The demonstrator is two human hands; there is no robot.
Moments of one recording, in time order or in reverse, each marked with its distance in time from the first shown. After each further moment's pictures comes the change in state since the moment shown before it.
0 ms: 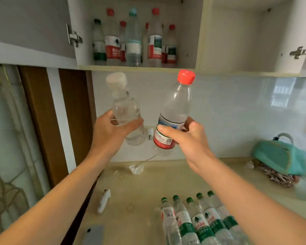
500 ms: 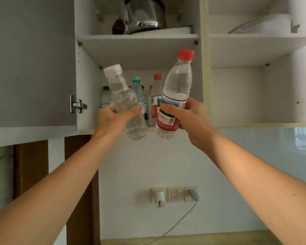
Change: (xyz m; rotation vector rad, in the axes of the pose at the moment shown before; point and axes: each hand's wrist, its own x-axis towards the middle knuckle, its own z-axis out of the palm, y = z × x) left_hand 0.189 0.086 0.020 -0.035 0.129 0.088; right_hand 0.208 -0.105 0.009 -0.008 -0.031 -0.340
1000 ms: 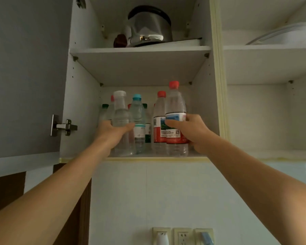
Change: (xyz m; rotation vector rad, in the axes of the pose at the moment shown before) left_hand 0.130 -0.048 0.034 0.160 0.047 -0.110; right_hand 0.146 0.057 -0.009 -0.131 -0.074 0.172
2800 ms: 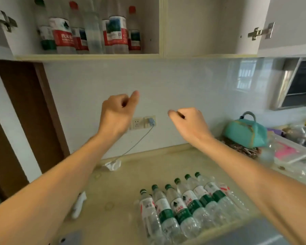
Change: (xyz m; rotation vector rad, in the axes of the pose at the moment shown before) left_hand -0.288 -0.040 0.021 0.085 -0.264 0.232; right_hand -0.347 0.061 -0.052 -0.659 0.233 0.060
